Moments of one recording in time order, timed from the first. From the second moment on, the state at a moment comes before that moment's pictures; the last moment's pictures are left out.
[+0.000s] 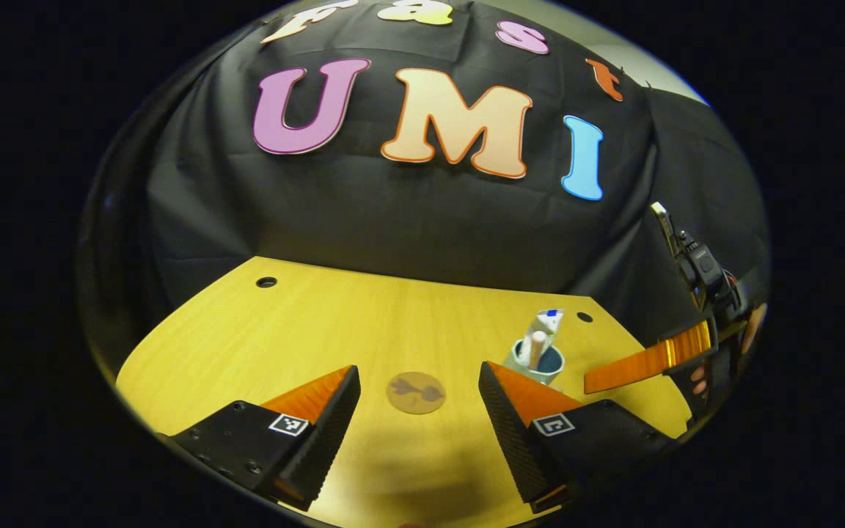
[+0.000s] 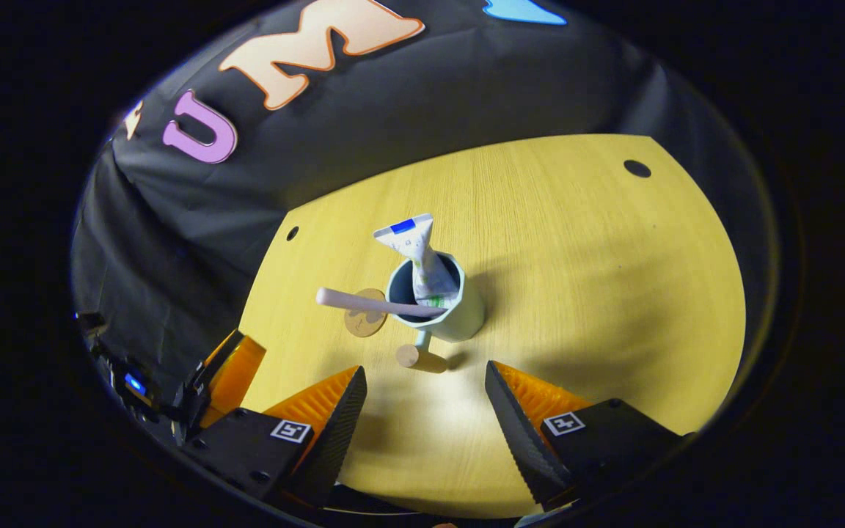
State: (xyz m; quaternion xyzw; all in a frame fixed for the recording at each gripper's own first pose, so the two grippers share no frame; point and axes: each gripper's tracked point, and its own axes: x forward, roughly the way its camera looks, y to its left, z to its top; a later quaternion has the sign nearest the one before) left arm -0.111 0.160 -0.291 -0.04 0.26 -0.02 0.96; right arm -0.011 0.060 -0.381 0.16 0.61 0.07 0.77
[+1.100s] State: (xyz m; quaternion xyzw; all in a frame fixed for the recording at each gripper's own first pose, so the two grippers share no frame) left arm -0.128 0.294 -0.308 -0.05 0.29 0.02 0.96; right arm 0.004 0.075 -0.483 0.07 0.70 -0.04 0.71
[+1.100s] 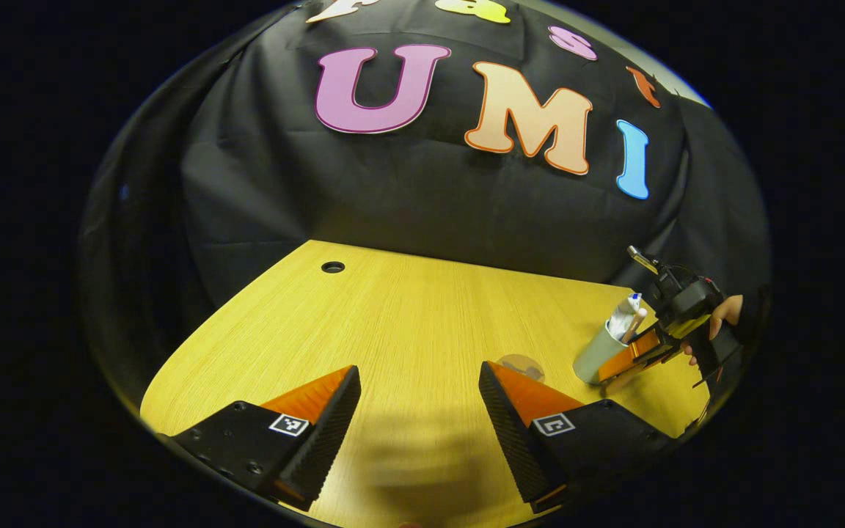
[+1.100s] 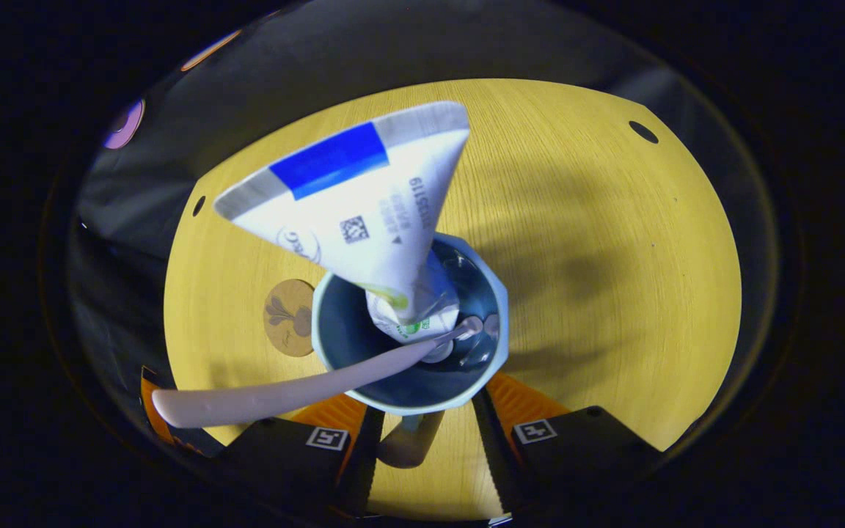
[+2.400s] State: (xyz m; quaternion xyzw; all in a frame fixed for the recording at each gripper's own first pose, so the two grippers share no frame) left arm -0.123 0.324 -0.317 -0.06 0.31 0.00 0.95; right arm 0.012 0.195 -0.477 0.09 0.69 0.05 0.72
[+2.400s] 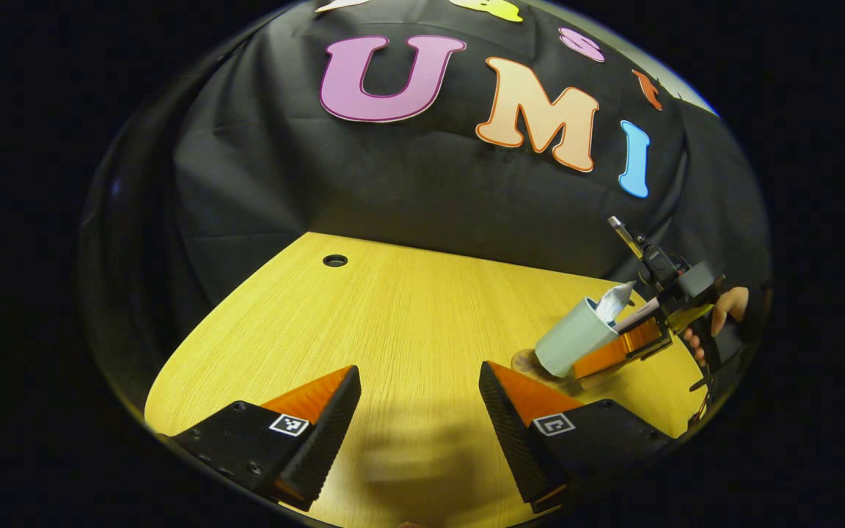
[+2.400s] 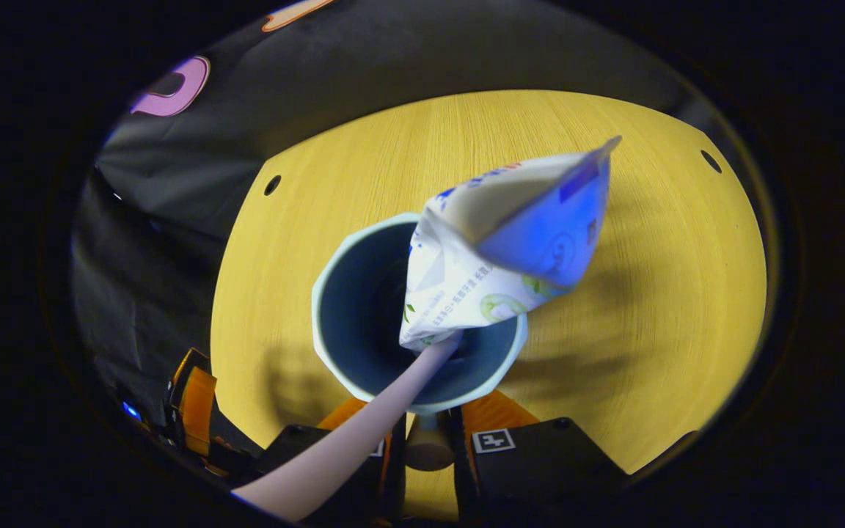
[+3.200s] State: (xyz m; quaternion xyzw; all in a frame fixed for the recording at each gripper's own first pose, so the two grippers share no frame) left arm -0.124 0.332 -0.325 -0.07 0.31 0.01 0.95; right arm 0.019 0.197 -0.443 0.13 0.68 0.06 0.72
